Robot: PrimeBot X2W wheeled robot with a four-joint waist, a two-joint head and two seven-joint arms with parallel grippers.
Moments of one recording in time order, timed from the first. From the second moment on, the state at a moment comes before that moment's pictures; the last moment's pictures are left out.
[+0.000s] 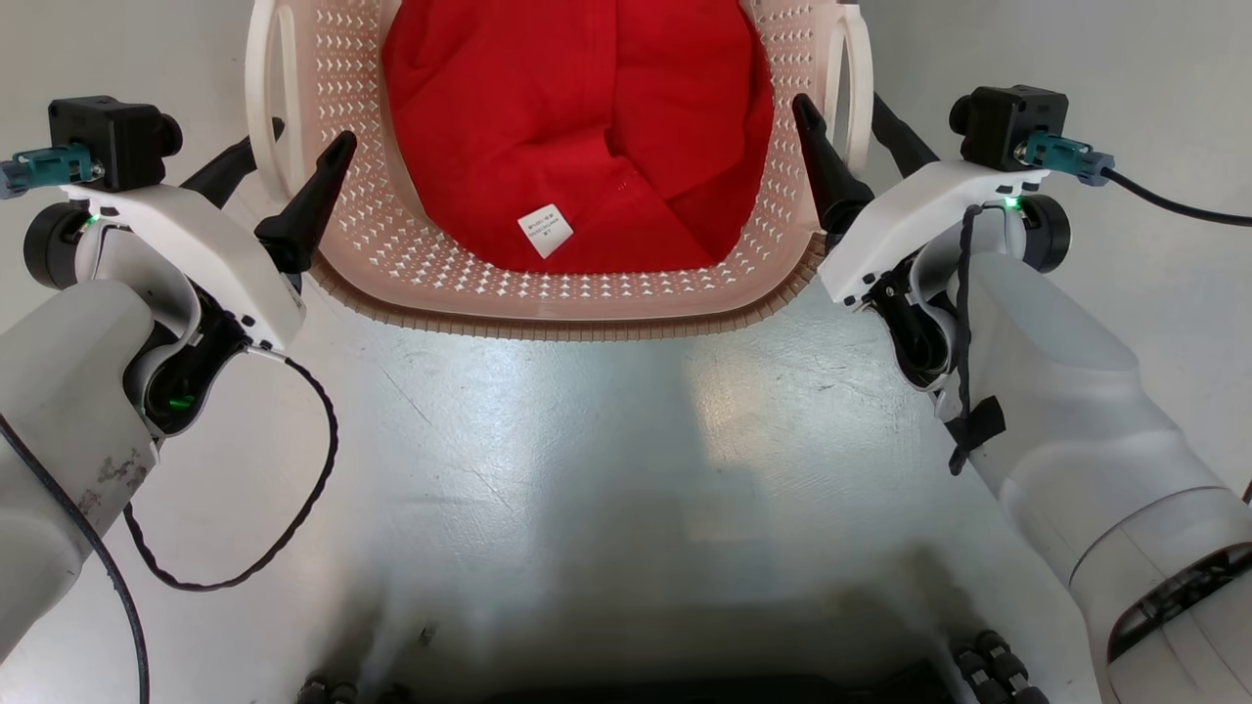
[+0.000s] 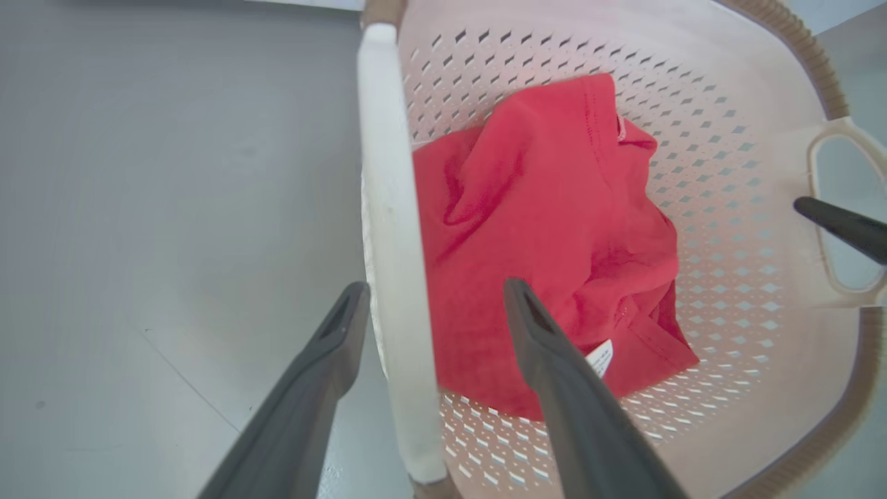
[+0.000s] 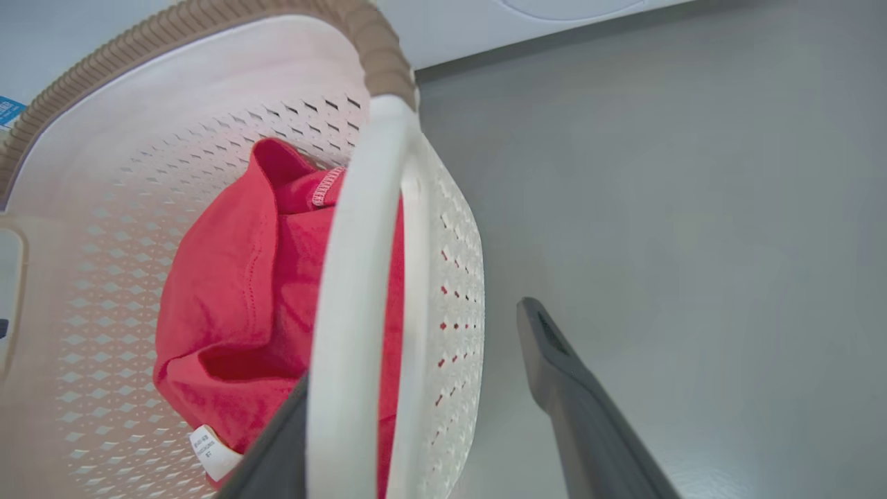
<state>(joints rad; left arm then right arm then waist) -1.09 0.61 -1.22 0.66 -1.34 -0.12 -0.26 -1.09 -0.07 0.67 1.14 0.88 0.13 -0.26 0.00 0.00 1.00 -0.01</state>
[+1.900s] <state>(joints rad) -0.64 0.54 -0.89 0.65 -1.16 -0.12 -0.26 -0.81 -0.06 0.81 1.13 0.98 0.13 -0.26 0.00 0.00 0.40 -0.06</state>
